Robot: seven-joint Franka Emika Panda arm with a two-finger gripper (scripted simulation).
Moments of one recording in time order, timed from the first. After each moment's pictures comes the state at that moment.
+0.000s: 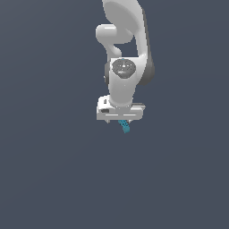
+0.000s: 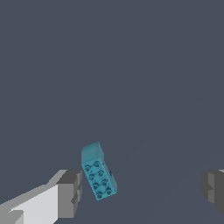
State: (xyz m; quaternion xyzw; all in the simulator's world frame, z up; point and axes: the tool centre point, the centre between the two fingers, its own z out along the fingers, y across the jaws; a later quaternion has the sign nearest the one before) arm -0.018 0.020 0.149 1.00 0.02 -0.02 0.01
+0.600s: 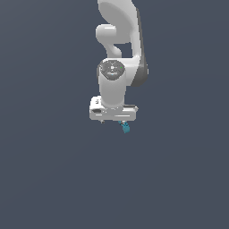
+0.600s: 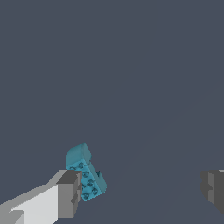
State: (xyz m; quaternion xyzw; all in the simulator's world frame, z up) arm -0.018 -0.009 0.147 1.00 -0.01 -0.03 0.01
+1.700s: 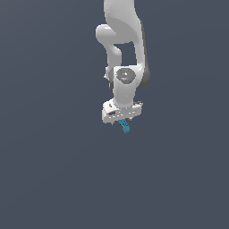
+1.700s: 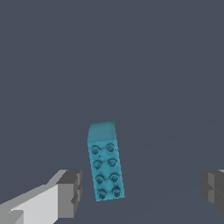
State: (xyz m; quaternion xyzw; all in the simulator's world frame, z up) arm -0.061 0.037 0.092 0.99 0.14 -0.01 0.00
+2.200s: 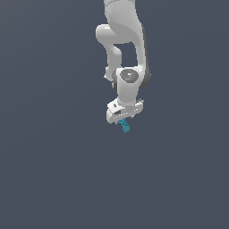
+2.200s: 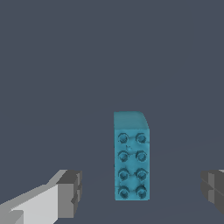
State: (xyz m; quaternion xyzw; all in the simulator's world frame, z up) arm -0.084 0.056 0.073 0.98 0.21 0.00 0.00
